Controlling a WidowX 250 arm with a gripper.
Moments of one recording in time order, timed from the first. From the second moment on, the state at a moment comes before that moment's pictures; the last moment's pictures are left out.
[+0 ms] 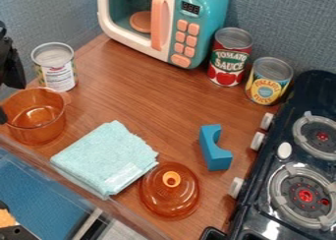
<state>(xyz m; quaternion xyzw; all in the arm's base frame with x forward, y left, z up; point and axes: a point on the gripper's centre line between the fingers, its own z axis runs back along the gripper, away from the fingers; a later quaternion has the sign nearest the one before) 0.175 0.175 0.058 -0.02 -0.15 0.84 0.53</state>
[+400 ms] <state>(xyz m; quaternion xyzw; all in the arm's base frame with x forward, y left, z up) 0.181 0.194 0.051 -0.01 -0.10 0.85 0.51</state>
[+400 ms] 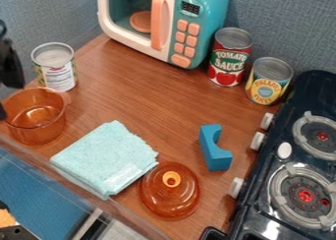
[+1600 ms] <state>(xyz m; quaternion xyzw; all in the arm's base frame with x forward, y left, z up) 0.249 0.300 0.046 -0.03 -0.04 0.90 0.44</state>
